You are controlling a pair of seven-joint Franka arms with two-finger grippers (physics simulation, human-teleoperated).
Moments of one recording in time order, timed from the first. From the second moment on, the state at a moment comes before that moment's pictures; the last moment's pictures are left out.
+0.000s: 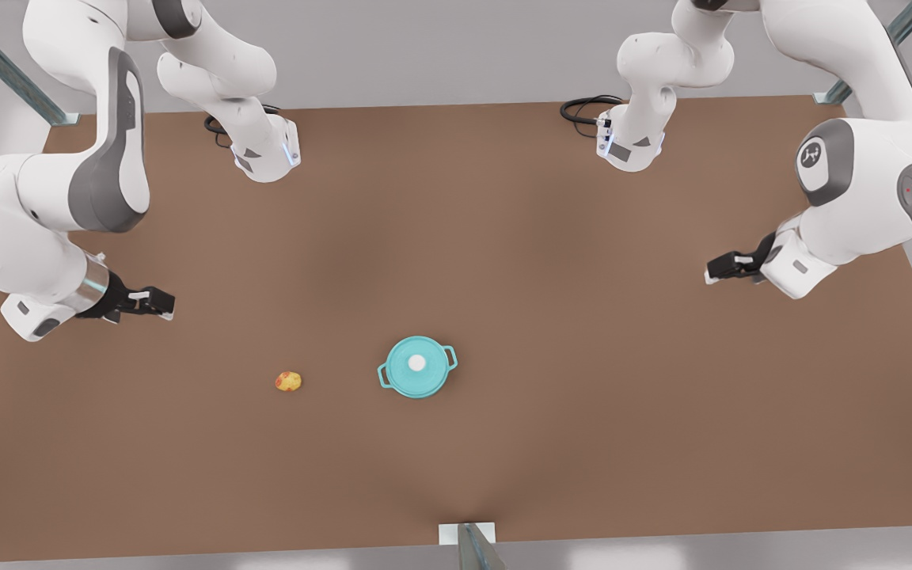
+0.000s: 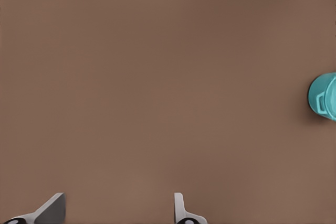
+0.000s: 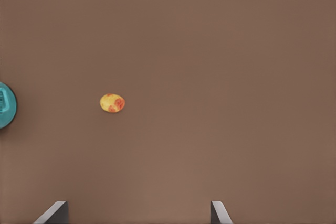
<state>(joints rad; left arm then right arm) -0.14 0.15 0.13 -1.56 -0.16 1.61 -0.01 0.04 0.22 -0.06 -1.46 0.02 1.62 -0.04</state>
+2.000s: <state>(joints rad) -0.83 1.17 0.09 -0.82 0.12 2.38 -0.97 0.12 0.74 0.09 -1.68 -0.08 2.34 -1.26</state>
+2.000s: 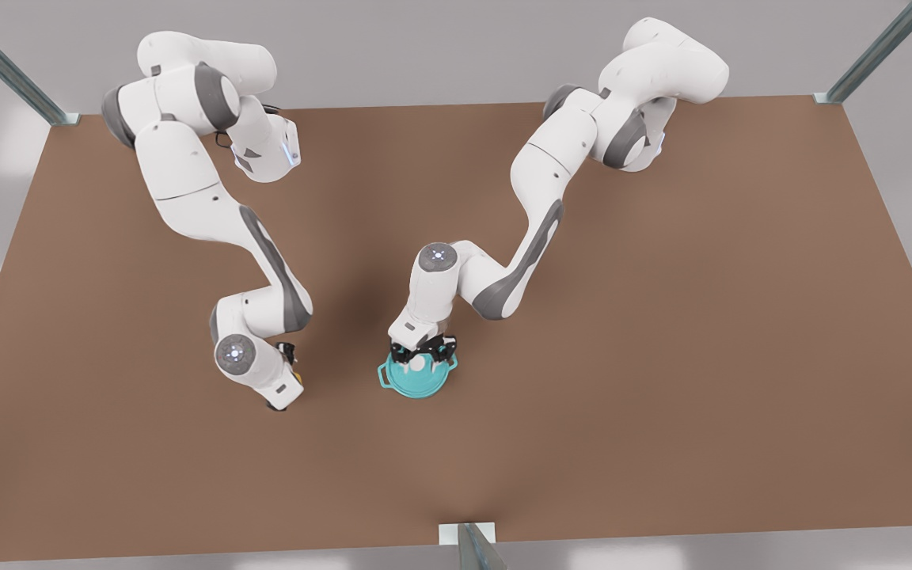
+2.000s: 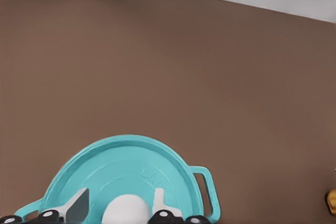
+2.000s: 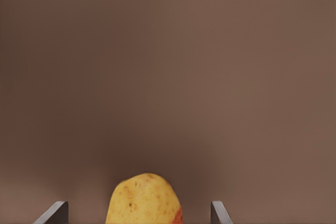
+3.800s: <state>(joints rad) -0.11 0.32 0.05 -1.44 -0.12 1.64 -0.13 0.26 0.59 0.14 -1.65 -0.01 2.16 -1.42</state>
